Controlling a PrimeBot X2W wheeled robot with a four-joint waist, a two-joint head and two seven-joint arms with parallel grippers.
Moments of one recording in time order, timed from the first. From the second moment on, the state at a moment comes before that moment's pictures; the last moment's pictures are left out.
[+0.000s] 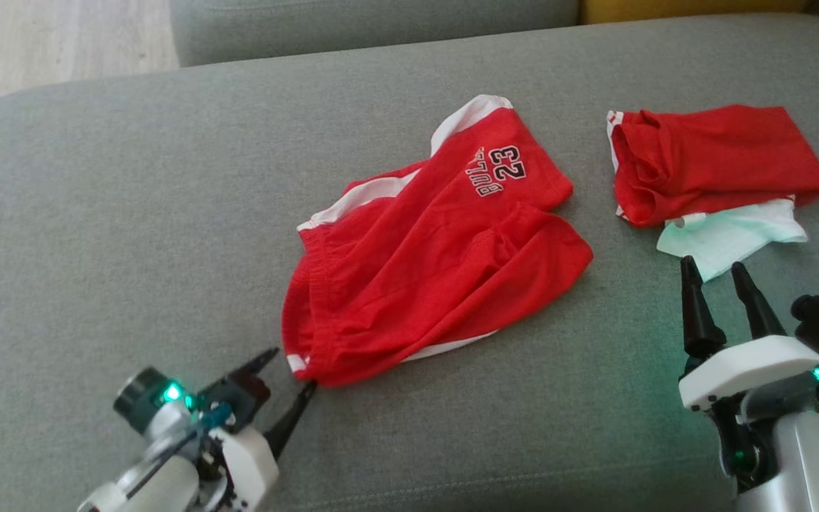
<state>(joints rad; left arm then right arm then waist) -0.26 0.37 -0.73 0.52 -0.17 -0.11 -0.22 -0.12 -0.05 -0.10 0.24 0.29 0.13 0.05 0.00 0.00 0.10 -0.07</state>
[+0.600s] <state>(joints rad) -0.34 0.34 -0.83 0.52 -0.21 -0.12 -0.25 -0.14 -0.05 -0.11 0.25 0.29 0.13 0.05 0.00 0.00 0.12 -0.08</state>
